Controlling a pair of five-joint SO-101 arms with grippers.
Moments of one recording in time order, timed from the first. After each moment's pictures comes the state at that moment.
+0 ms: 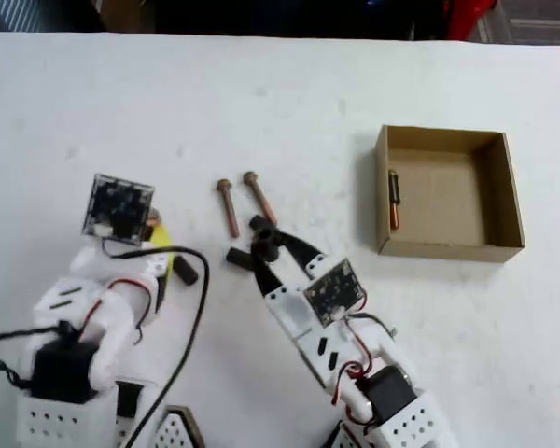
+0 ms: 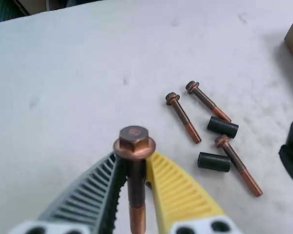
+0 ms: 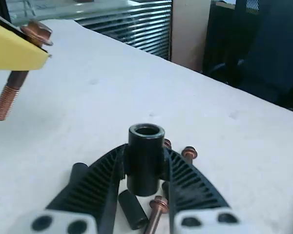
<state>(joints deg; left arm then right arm) 0.7 -78.5 56.1 67.7 -4.9 -38.6 -102.3 96.4 25.4 7.9</state>
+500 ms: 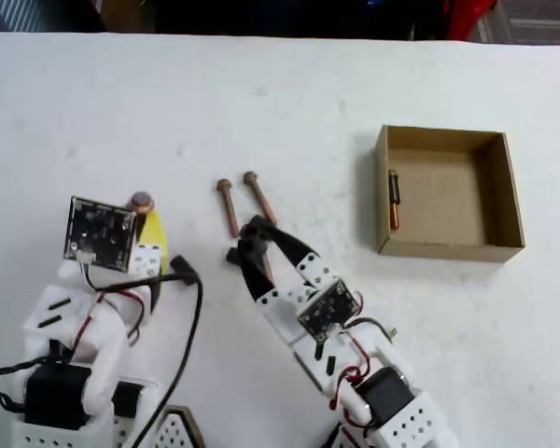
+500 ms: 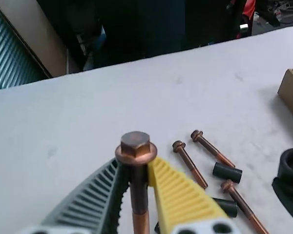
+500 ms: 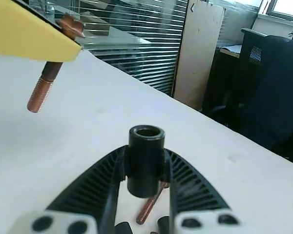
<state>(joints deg) 0.8 -84.2 56.1 61.8 -4.9 -40.8 -102.3 96.4 18.2 13.1</state>
